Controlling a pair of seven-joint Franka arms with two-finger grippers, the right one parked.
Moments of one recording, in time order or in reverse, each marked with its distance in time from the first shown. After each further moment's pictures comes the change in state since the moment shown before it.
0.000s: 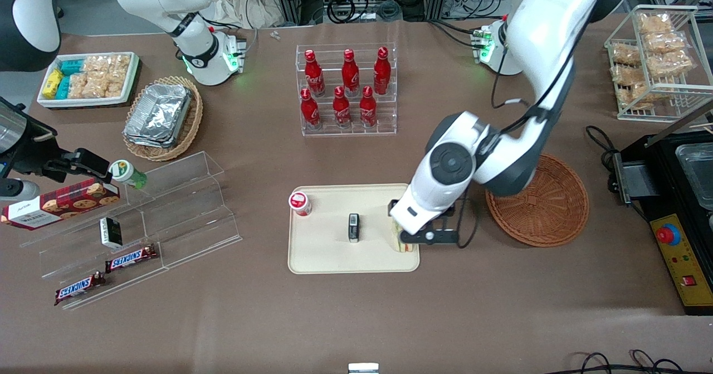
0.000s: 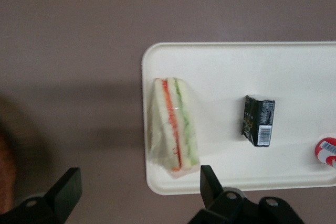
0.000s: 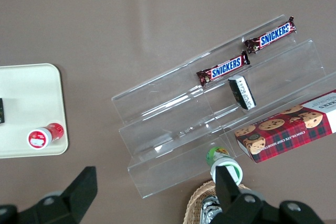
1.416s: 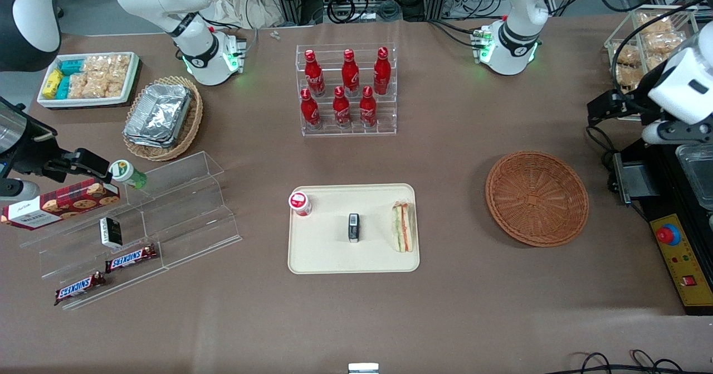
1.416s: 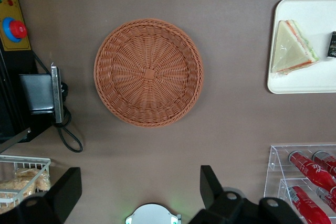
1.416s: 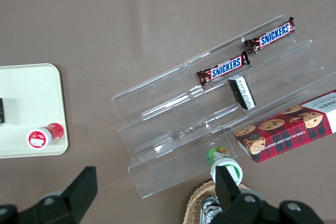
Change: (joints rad) arm 0.163 -0.584 0.375 -0.146 -0.185 -0.522 0.551
